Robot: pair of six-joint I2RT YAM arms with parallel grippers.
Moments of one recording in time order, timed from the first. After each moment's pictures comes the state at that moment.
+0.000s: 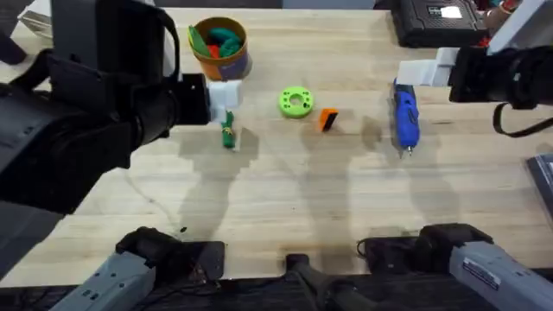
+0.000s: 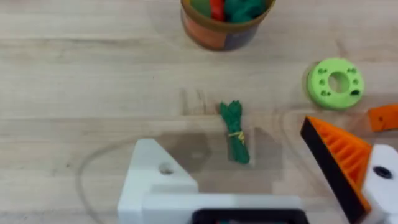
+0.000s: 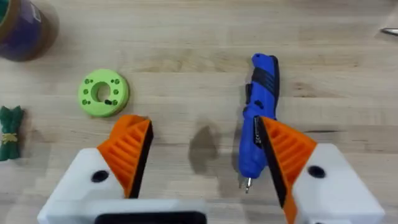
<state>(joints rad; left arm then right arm) -0.37 0.90 0.84 -0.72 -0.21 -0.31 0.01 0.97 1.03 -0.88 -0.06 0.03</state>
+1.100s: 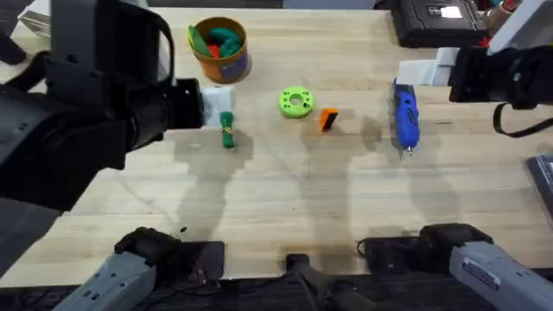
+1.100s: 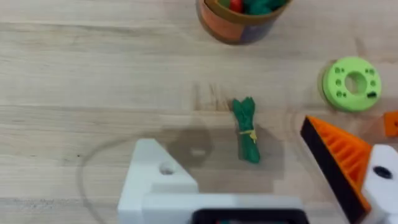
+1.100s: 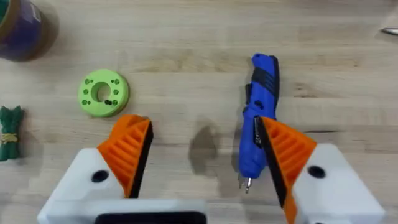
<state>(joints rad) -0.33 0.90 0.84 -0.77 -0.21 -0.31 0.01 0.97 1.03 -0.88 -0.06 0.03</state>
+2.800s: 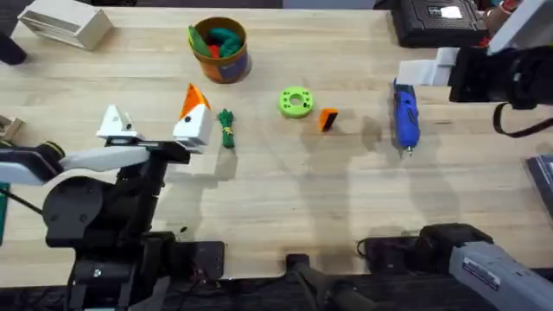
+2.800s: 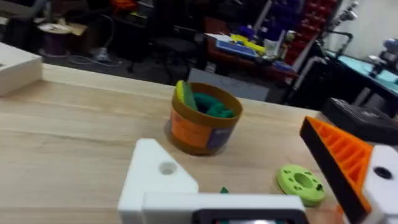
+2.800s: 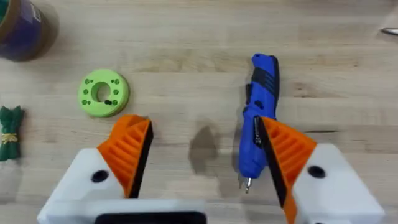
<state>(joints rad) 0.00 0.01 0.01 0.06 0.15 -0.30 0.01 0.97 1.03 -0.88 -0.06 0.03</state>
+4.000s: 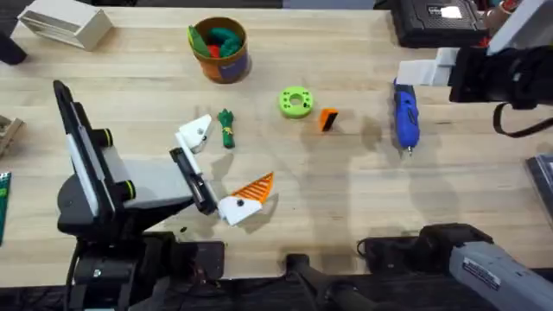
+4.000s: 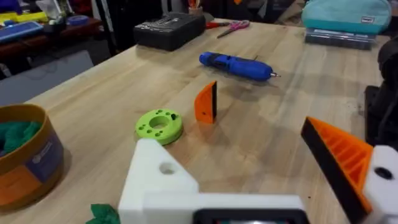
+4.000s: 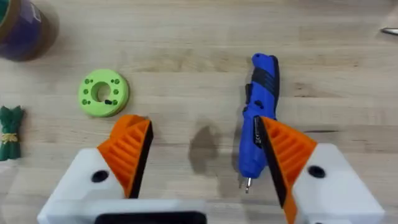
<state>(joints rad) 0.00 0.01 0.01 -0.11 1.04 0.12 0.01 0.97 1.03 -0.88 -0.06 0.03</state>
